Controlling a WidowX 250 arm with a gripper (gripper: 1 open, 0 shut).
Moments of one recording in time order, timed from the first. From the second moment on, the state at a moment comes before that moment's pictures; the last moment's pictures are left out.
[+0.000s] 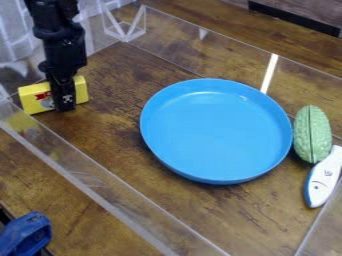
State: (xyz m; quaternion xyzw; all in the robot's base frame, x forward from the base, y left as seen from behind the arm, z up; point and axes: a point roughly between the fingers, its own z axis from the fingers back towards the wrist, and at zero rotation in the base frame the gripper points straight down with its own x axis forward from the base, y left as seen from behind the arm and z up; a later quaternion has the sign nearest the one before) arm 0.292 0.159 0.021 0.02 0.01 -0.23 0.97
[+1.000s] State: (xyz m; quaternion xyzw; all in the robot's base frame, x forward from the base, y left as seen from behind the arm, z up) arm 0.336 0.099 0.086 0.07 0.01 -0.30 0.95
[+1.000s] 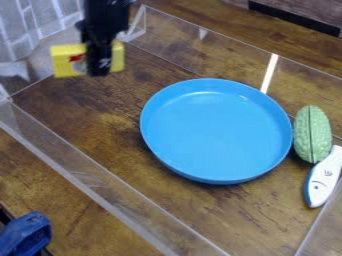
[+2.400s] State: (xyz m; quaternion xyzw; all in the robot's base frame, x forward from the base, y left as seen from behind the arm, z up) arm 0.346 -0.043 0.133 0.13 -0.04 -0.29 0.95
